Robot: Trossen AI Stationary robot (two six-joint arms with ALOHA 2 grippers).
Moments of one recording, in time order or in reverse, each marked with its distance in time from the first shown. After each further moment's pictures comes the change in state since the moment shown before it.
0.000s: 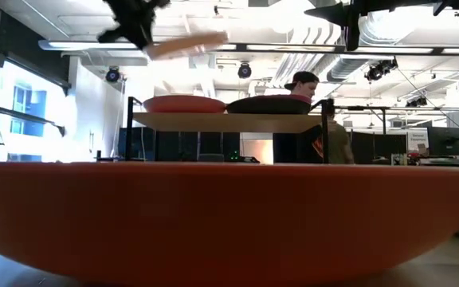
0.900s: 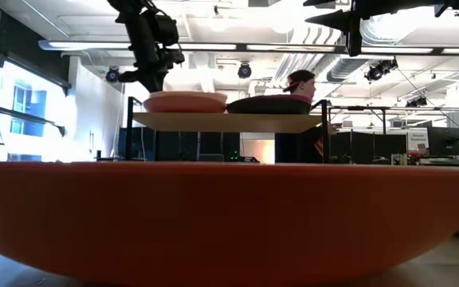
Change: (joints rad) left arm 0.186 0.348 0.133 -0.068 0.078 0.264; right arm 0.000 0.000 0.000 -0.058 0.000 0.071
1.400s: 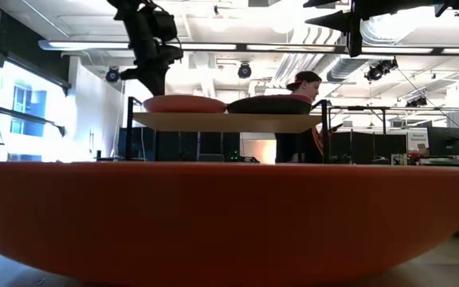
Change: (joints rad) left arm 0.001 -0.029 0.000 0.030 0.002 0.087; right arm 0.000 0.000 0.000 0.000 0.022 0.000
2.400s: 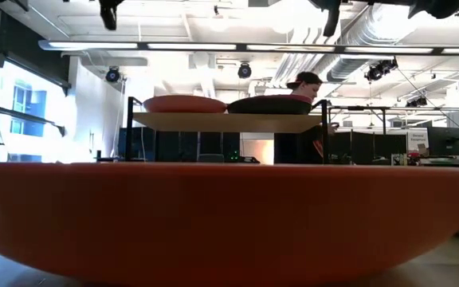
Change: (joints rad) left arm -0.555 -1.047 -1.081 1.370 0.067 -0.204; right arm 0.000 0.144 0.000 0.439 -0.106 -0.132
